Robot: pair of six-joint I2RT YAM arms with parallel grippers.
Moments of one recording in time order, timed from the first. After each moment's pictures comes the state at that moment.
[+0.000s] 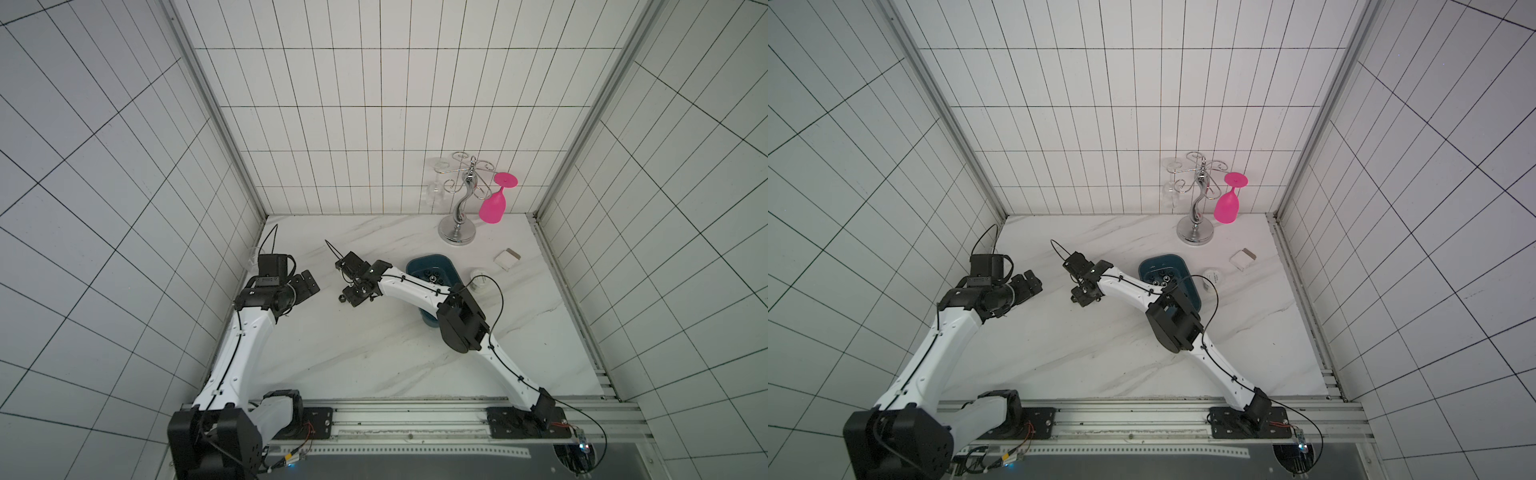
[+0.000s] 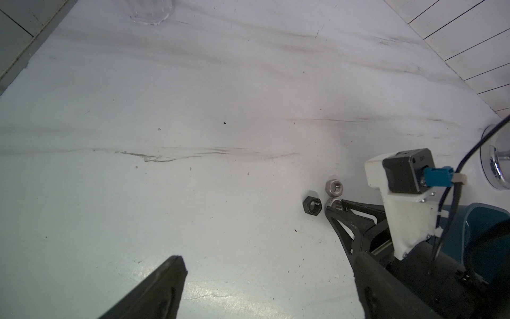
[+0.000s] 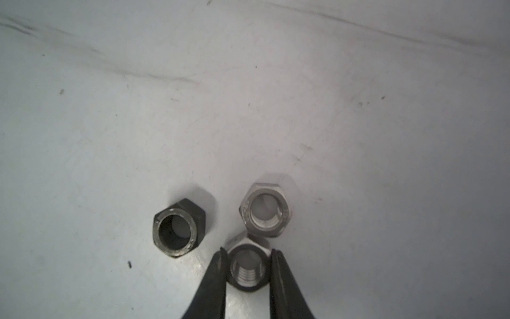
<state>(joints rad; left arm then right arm) 0.06 1.12 0.92 -0.74 0.08 -0.52 1.04 2.53 2.22 -0.77 0.04 0.13</state>
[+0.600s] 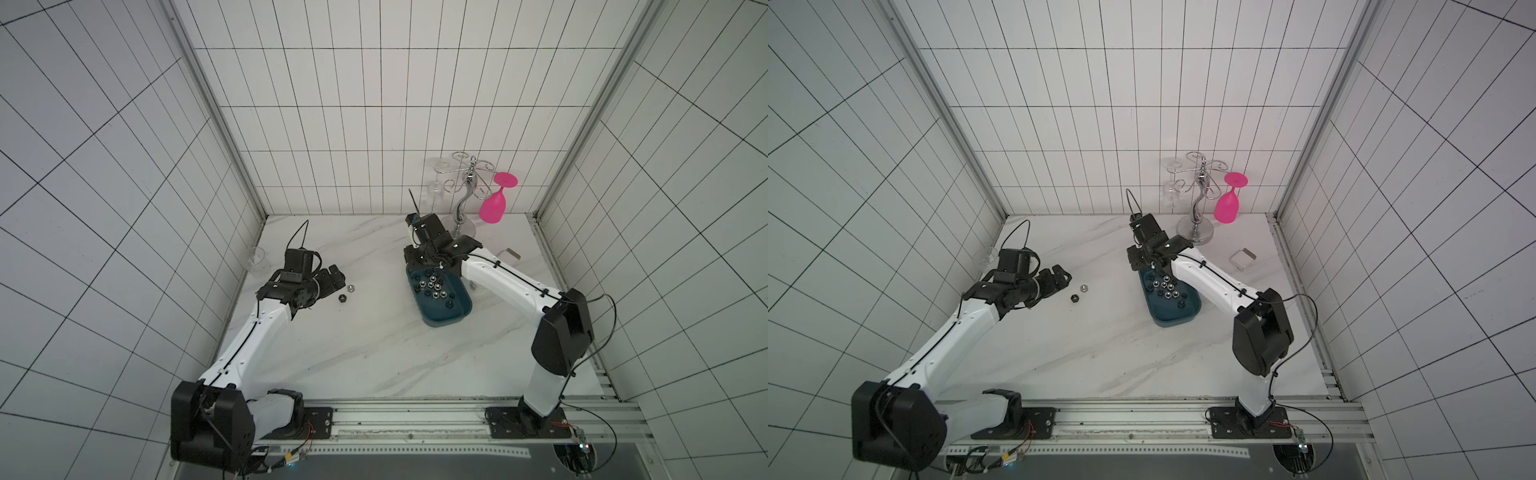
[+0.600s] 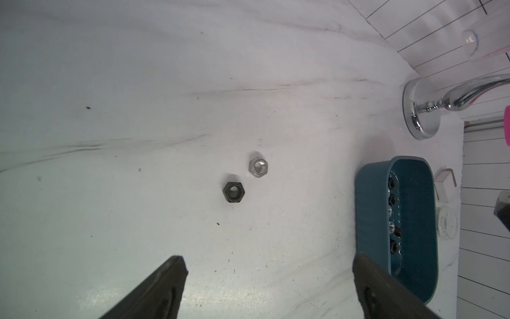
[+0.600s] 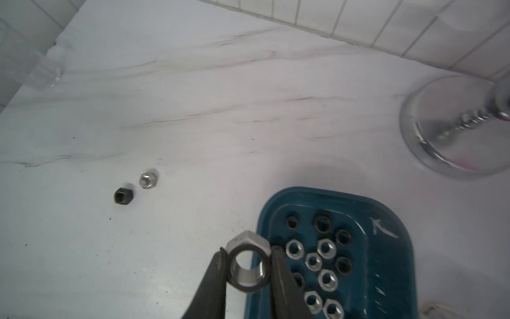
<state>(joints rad) -0.17 1.22 0.91 -0.57 0.19 -0.63 0.71 1.79 1.58 -0.62 0.09 0.23</state>
